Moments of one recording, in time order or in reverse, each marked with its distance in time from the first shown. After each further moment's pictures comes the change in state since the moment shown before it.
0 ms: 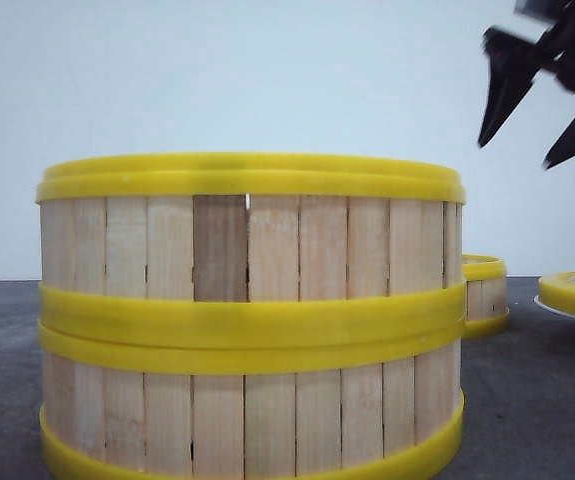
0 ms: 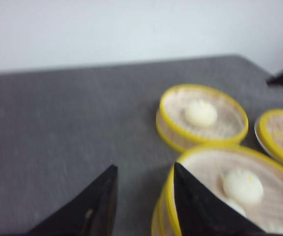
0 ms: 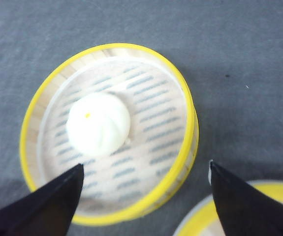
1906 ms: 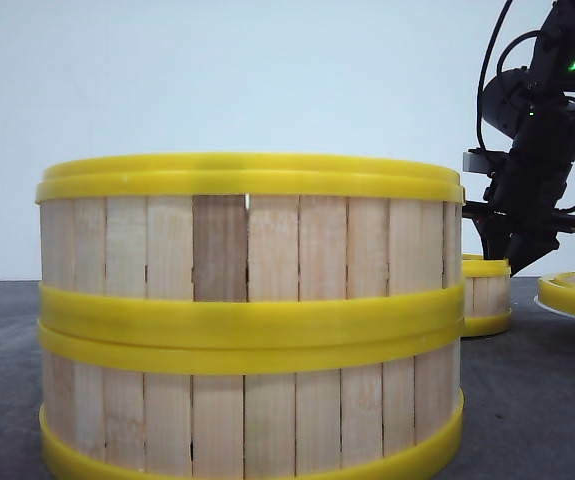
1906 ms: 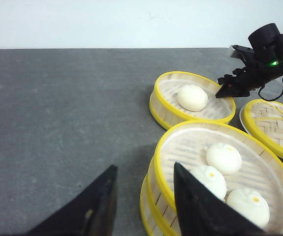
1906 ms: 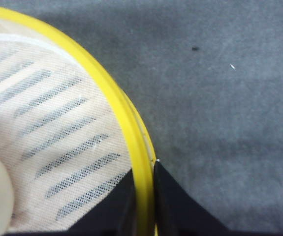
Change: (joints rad) left arm 0.000 -0.128 0.011 -0.159 0.005 -0.036; right arm 0.050 0.427 0.152 0.091 0.220 0.094
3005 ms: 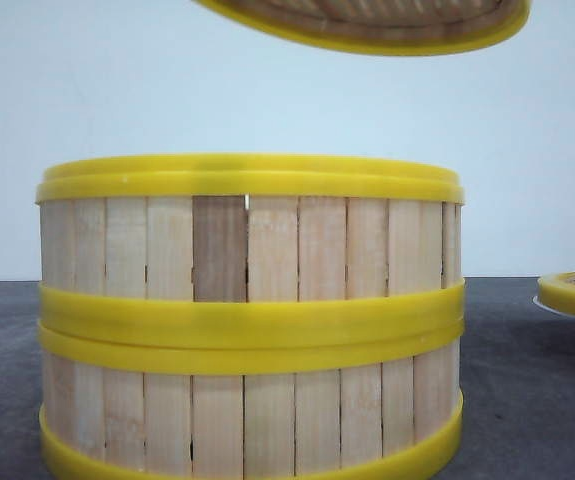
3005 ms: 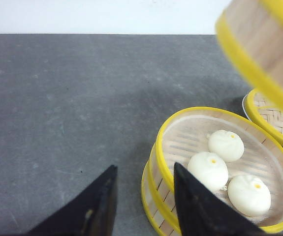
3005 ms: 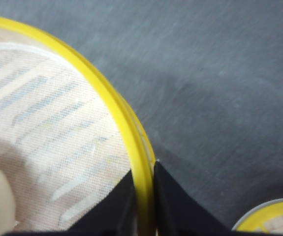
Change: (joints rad) left arm 0.000 0.000 0.000 -0.049 0.000 0.000; right arm 0.274 -0.576 0.144 -0.534 -0.232 -0.272
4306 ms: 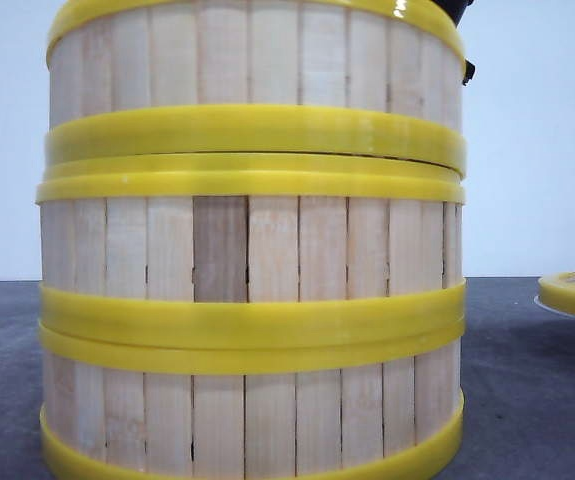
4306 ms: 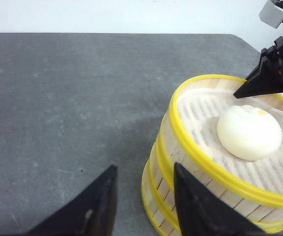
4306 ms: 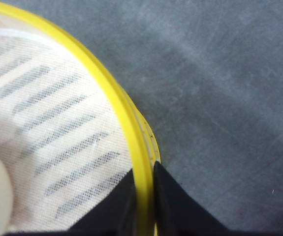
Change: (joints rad) left arm 0.000 0.000 0.000 -0.002 0.000 0.000; right arm 0.192 0.227 -0.079 0.041 0.107 -0.044
